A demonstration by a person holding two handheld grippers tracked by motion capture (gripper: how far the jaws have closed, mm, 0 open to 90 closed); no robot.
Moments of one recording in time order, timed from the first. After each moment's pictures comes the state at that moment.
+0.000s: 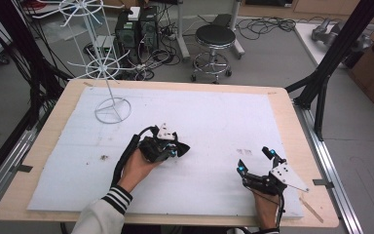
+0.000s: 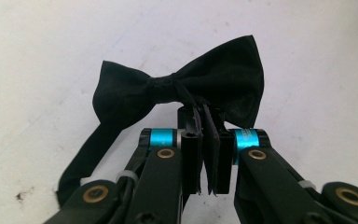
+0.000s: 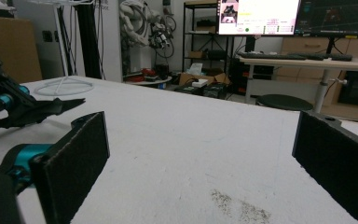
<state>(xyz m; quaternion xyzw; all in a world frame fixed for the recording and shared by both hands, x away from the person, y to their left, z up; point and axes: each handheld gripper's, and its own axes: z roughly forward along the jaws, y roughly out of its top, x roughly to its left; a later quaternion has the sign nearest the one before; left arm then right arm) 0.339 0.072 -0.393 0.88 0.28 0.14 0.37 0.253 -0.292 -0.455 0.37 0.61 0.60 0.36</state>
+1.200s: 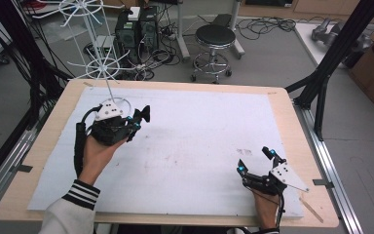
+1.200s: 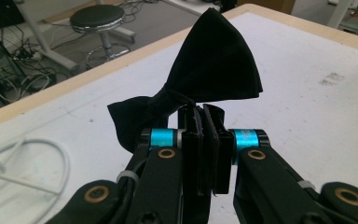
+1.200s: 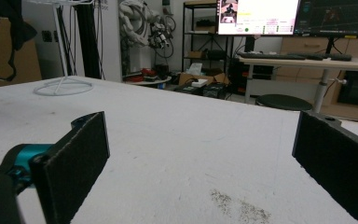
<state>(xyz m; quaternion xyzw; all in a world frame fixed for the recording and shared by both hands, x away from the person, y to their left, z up) 0.333 0.178 -0.326 0.77 0.34 0.24 0.48 0.253 -0.292 -0.455 0.37 0.61 0.59 0.37</state>
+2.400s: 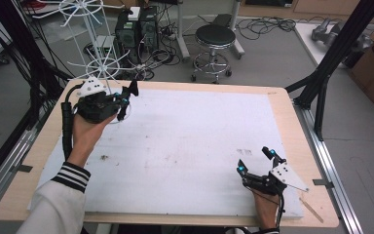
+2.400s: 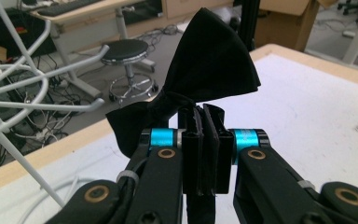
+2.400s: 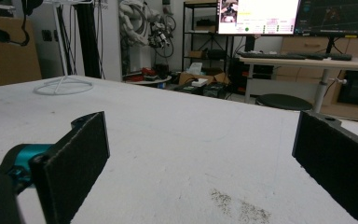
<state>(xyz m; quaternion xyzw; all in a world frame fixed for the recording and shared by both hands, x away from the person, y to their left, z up) 0.371 0.204 -0.292 0.73 0.34 0.27 0.52 0.253 -0.292 -0.455 0.37 0.61 0.59 0.37</state>
